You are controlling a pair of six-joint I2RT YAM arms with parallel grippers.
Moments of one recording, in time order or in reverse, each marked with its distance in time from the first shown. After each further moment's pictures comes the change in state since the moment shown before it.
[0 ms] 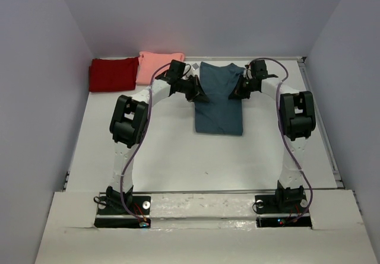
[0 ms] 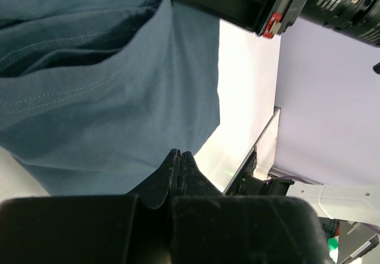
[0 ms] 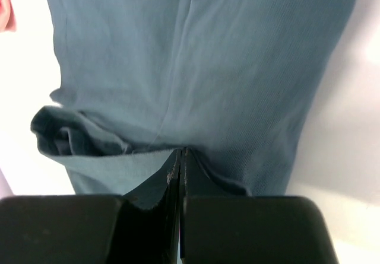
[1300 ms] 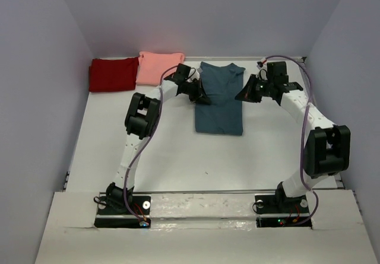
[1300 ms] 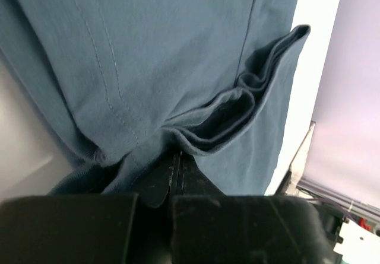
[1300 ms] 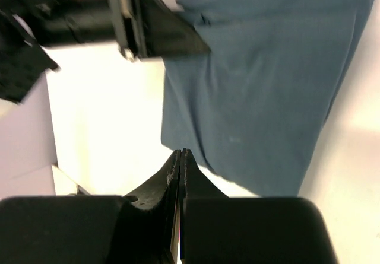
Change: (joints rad) left arm 0.011 0.317 0.266 -0.035 -0.010 0.080; right arm 0.008 -0.572 -0.314 -0.036 -0.062 0.019
